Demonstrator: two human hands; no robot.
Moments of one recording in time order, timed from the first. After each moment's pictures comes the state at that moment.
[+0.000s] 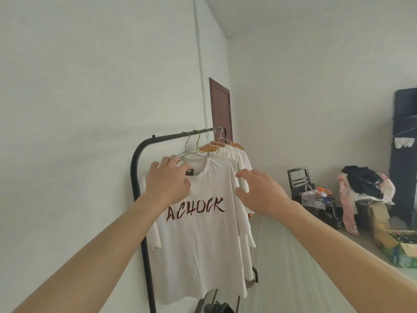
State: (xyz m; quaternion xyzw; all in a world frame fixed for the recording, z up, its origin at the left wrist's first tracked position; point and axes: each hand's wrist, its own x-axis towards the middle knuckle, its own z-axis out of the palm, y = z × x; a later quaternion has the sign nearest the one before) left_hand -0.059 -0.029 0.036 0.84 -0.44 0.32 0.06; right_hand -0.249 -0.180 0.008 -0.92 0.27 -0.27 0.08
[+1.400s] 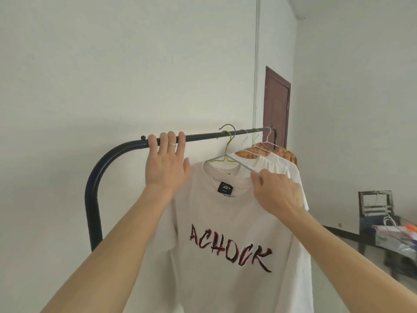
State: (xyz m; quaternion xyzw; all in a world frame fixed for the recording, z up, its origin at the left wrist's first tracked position) left_hand 0.112 -0.157 0.051 0.84 -0.12 0.51 -0.15; right_hand -0.026 -0.373 0.014 -0.90 0.22 -0.37 0.02
